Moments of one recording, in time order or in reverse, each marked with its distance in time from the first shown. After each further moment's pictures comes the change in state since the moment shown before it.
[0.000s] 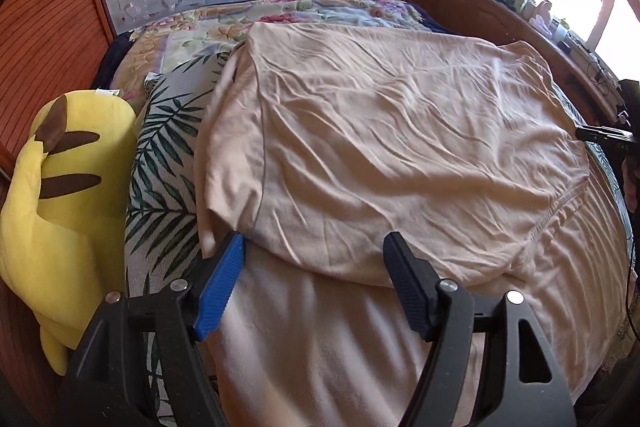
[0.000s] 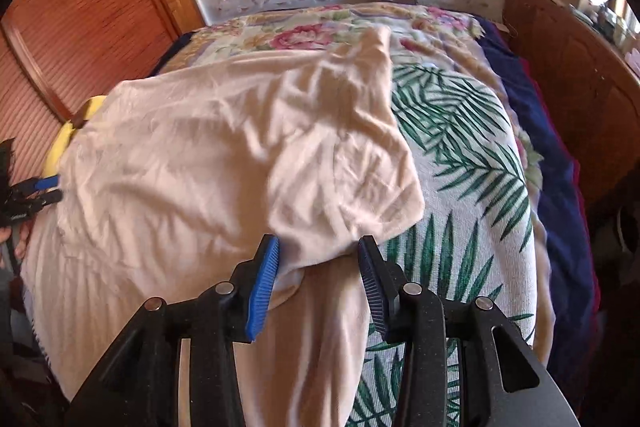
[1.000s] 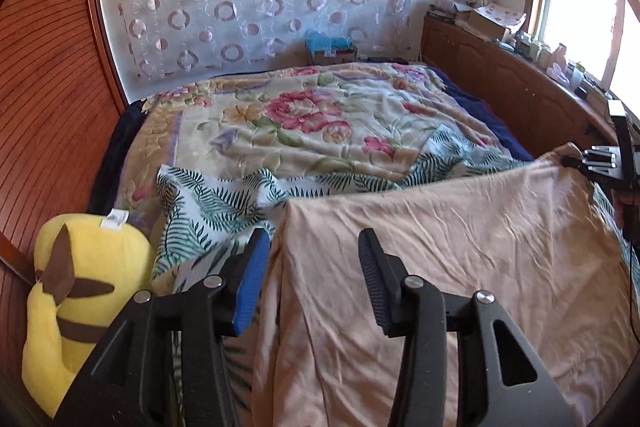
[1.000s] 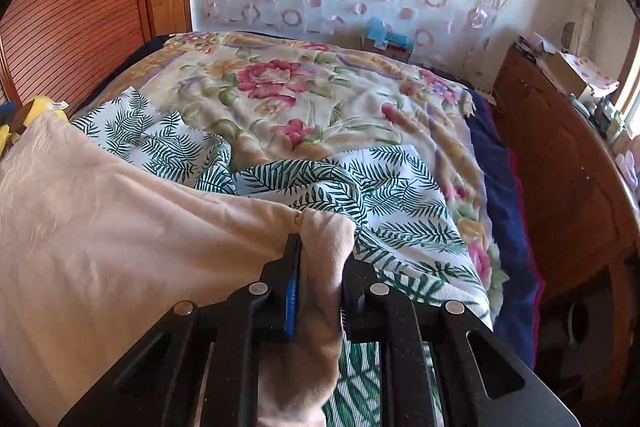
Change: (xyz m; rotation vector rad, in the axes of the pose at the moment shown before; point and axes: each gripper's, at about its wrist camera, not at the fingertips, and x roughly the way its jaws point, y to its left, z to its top) left arm 0.018 0.032 0.133 0.012 -0.208 0.064; right arm 0.097 0.034 0.144 -0.228 -0.108 -0.157
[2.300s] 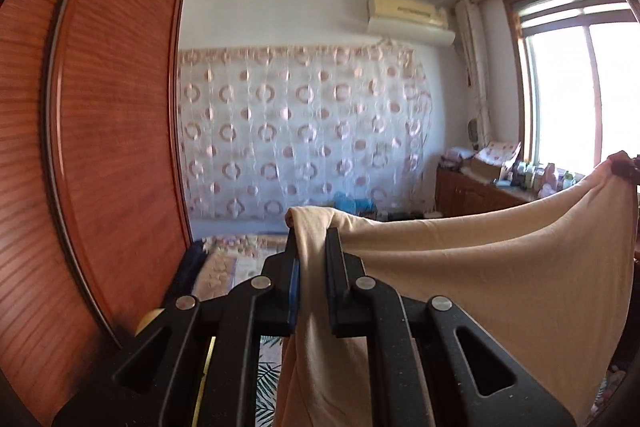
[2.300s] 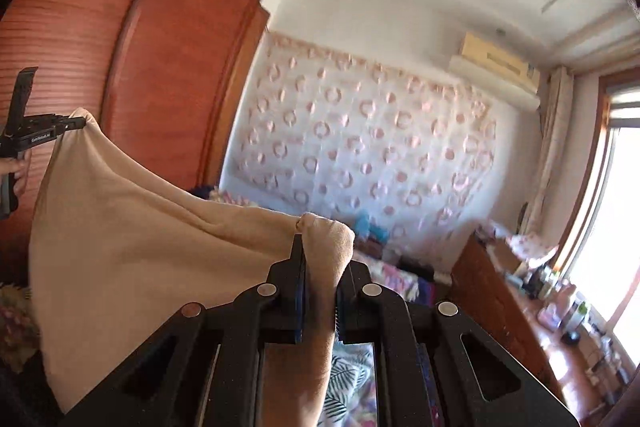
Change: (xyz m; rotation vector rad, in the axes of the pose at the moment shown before) left arm -0.280 -0.034 0.002 -0.058 -0.561 0.147; right arm -0.298 0.038 -0.126 -0.209 -0.567 -0.069
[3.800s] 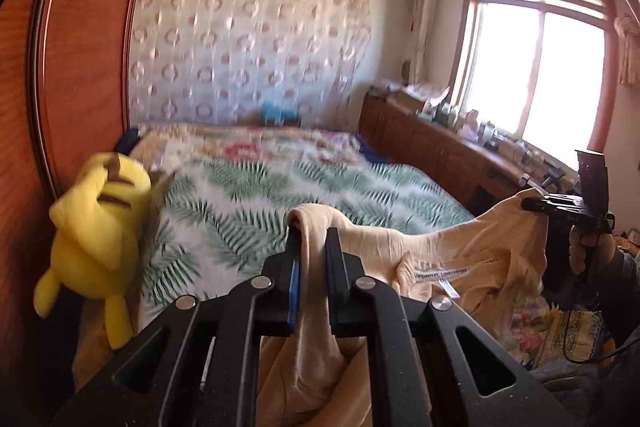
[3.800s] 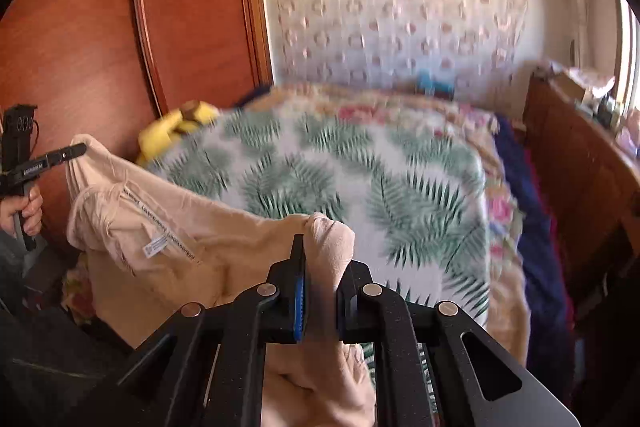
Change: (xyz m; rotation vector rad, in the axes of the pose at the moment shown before) left arm -0.195 -0.042 -0.149 -0.111 0.232 -0.298; right arm -0.096 0.000 -0.139 0.285 0.253 0.255
